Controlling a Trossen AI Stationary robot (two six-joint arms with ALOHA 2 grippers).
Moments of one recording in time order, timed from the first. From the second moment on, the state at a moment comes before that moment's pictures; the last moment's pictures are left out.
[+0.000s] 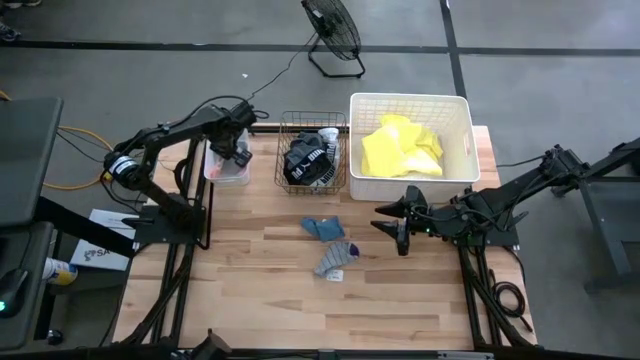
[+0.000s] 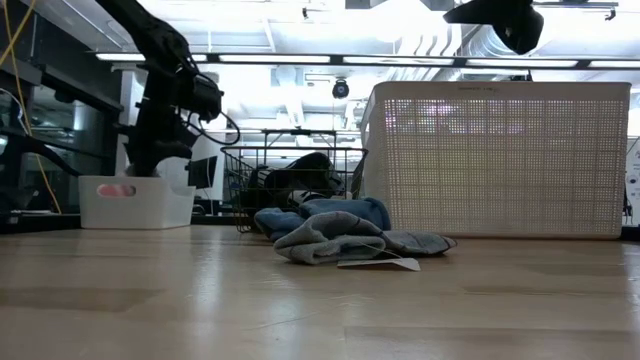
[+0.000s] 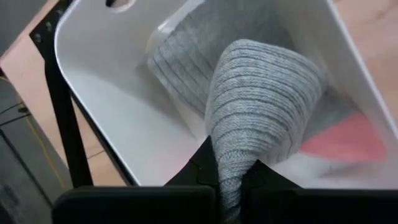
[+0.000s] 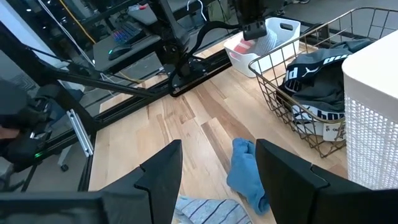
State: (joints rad) left arm 0.89 1.50 1.05 -1.06 -0.34 -0.18; right arm 0.44 0.99 0.74 -0.12 0.59 0.64
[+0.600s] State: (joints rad) left arm 0.89 1.46 1.05 -1.05 -0.30 -0.15; right arm 0.44 0.99 0.74 -0.12 0.59 0.64
